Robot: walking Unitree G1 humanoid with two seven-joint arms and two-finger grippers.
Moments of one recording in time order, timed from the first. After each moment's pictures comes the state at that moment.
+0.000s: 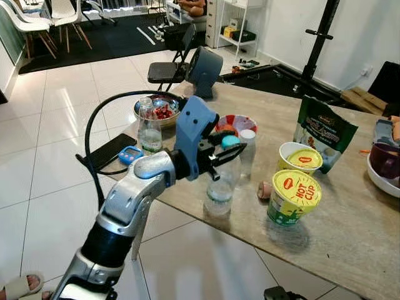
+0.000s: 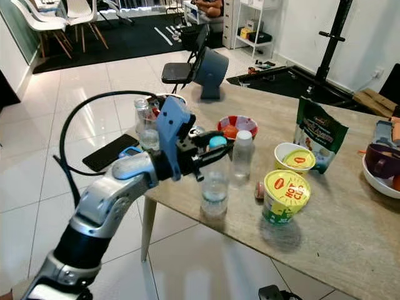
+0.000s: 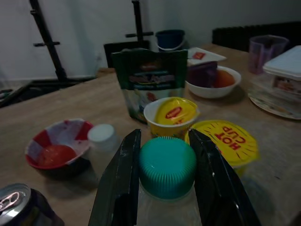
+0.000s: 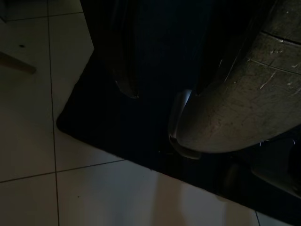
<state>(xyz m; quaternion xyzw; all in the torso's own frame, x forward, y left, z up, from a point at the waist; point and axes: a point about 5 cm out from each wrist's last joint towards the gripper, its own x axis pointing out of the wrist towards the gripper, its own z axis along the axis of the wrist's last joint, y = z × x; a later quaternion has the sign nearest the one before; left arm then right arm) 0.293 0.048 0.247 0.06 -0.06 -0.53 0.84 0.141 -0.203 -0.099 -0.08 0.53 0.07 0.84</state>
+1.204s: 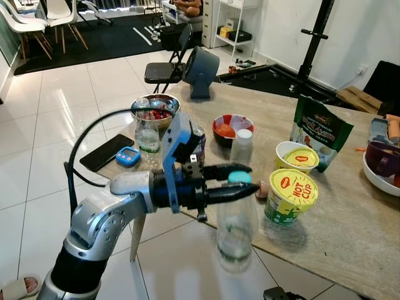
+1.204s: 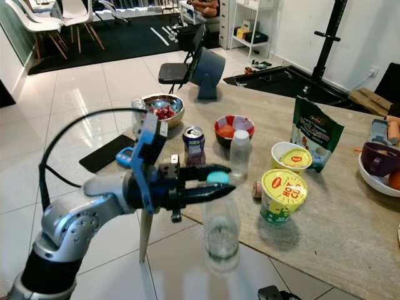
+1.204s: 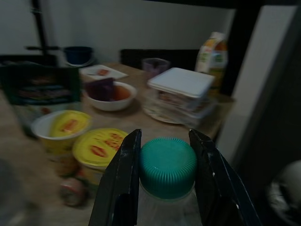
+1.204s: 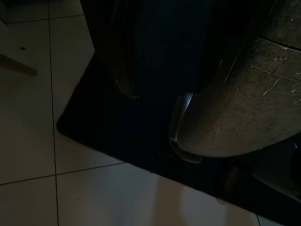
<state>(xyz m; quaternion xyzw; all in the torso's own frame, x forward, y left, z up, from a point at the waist) 0.239 0.065 0.242 -0.06 -0.03 -0.71 0.70 0.142 -0.204 -0.099 -0.08 0.53 0.07 0.84</state>
